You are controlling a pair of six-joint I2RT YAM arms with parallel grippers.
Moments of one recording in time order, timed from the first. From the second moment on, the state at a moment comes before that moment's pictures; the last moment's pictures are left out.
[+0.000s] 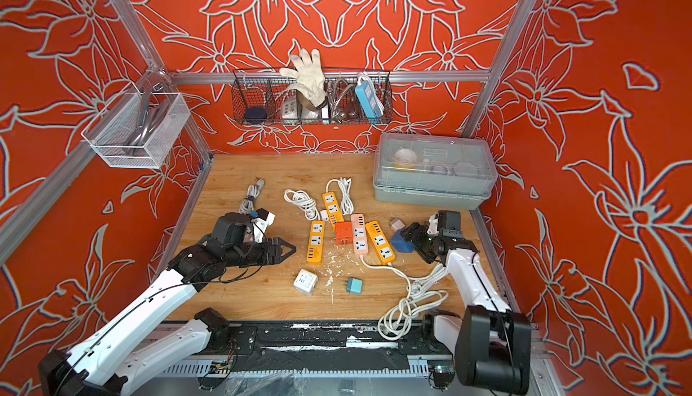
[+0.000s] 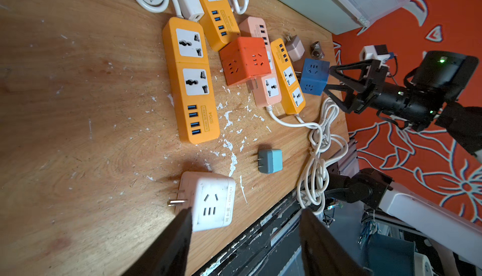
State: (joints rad) left arm -0.46 0.85 0.74 -0.64 0.42 -0.64; right arm -0.12 1.07 0.61 -0.52 -0.43 0.58
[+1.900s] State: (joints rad) left arm -0.93 1.60 0.97 -0.42 0.34 -0.97; right arm 0.31 0.56 0.43 -0.26 -0.74 0.83
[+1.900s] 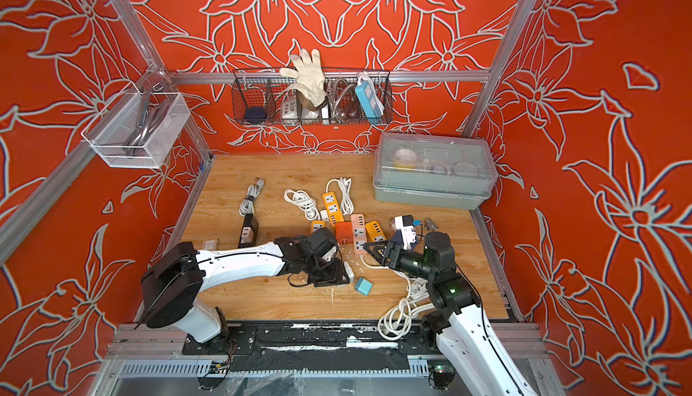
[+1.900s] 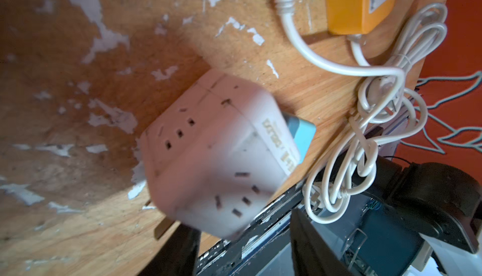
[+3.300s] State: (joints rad) left arm -0.10 1.69 1.22 -0.99 -0.12 -0.17; right arm 0.41 0.89 0.52 -0.11 -0.77 0.82
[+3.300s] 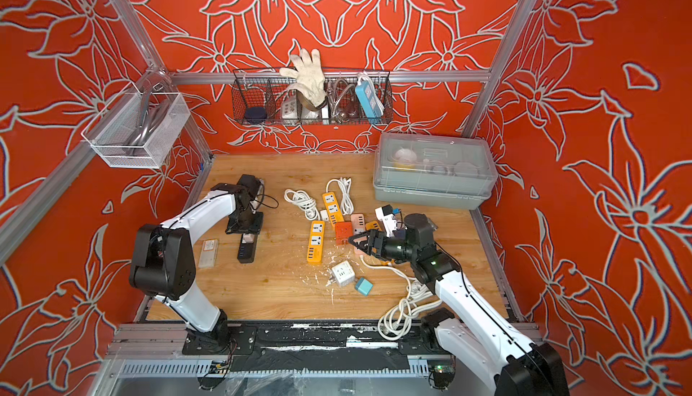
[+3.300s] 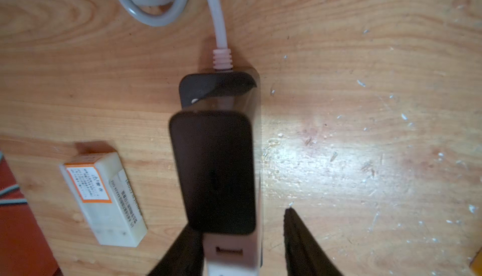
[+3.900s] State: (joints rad) left arm -0.29 1.60 1.13 -0.96 0.11 -0.62; right arm 0.41 0.92 0.54 -0.11 -0.77 0.80
